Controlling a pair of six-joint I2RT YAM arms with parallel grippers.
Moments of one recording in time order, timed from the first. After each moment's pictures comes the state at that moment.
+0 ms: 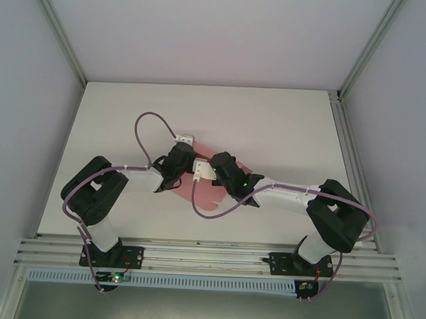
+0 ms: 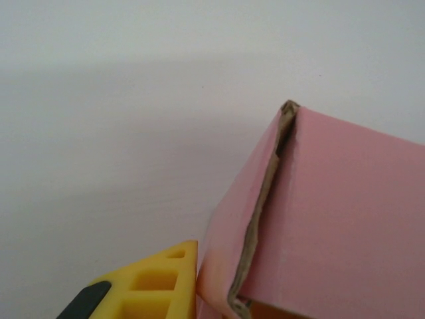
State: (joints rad) left arm -0.60 1.71 0.75 0.29 -0.22 -0.40; right arm 0.89 1.57 0.82 0.10 0.40 -0.89
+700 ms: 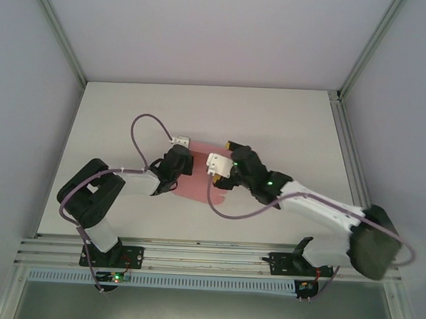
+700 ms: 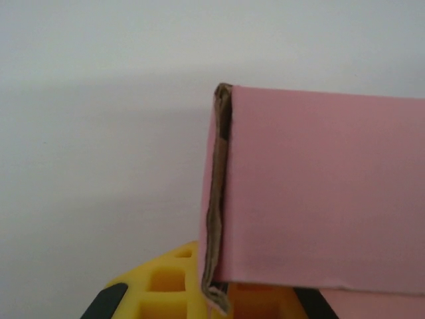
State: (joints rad) left arm -0.59 1.66 0.68 0.33 -0.24 -0.34; right arm 0.82 1.24 0.79 -0.13 0.14 -0.67
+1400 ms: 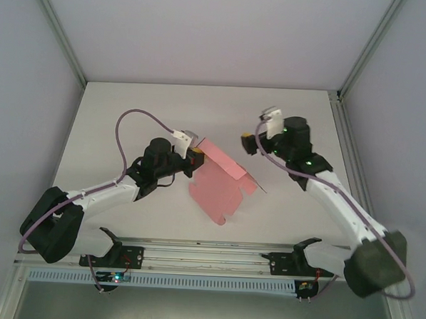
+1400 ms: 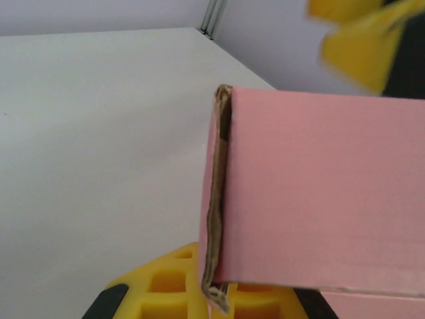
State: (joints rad) left arm -0.57 1.33 0.65 0.37 0.38 -0.26; right arm 0.39 1.24 0.92 -0.22 -0.19 -0.07
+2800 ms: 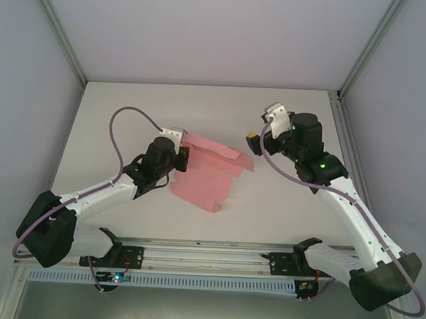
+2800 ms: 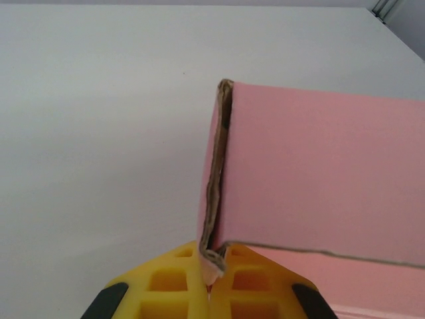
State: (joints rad) left arm -0.58 1.29 0.70 0.08 -0.06 -0.32; right arm 0.40 1.08 1.06 -0.43 -0.12 -0.27
